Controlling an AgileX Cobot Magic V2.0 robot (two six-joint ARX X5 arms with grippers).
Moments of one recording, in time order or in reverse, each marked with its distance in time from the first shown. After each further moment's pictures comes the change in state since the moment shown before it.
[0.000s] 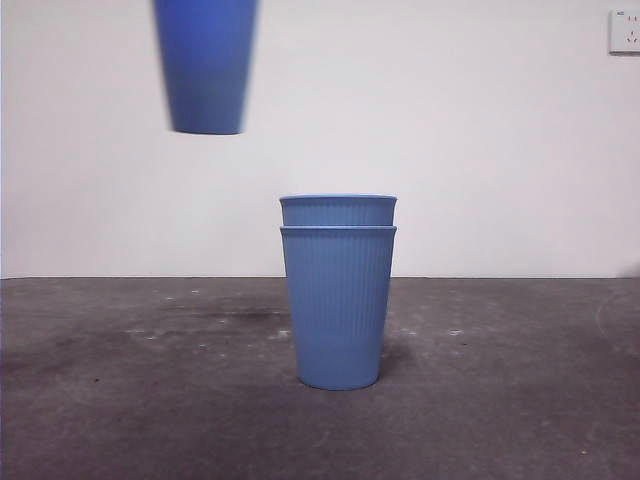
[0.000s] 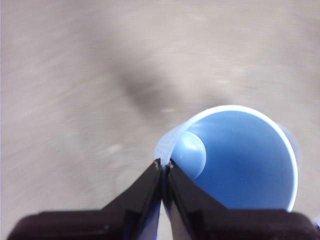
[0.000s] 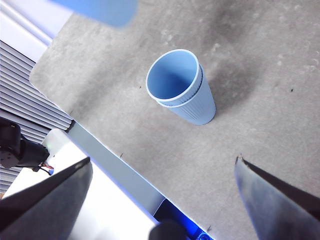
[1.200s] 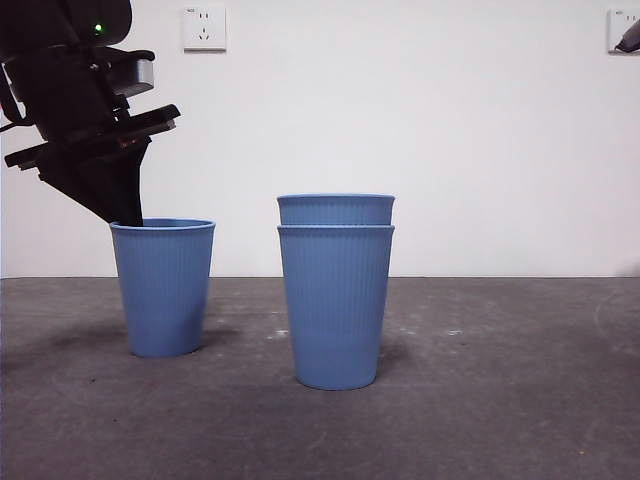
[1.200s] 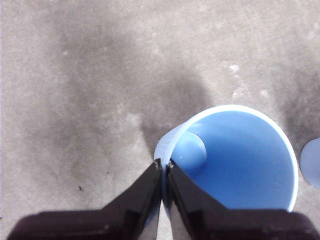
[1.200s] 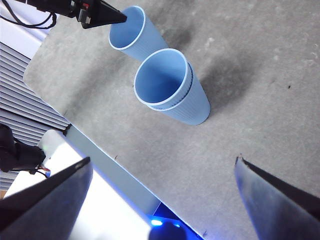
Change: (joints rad) left arm 0.204 0.072 -0.606 0.542 0.148 0.036; right arm 0.005 0.093 0.000 0.042 0.000 0.005
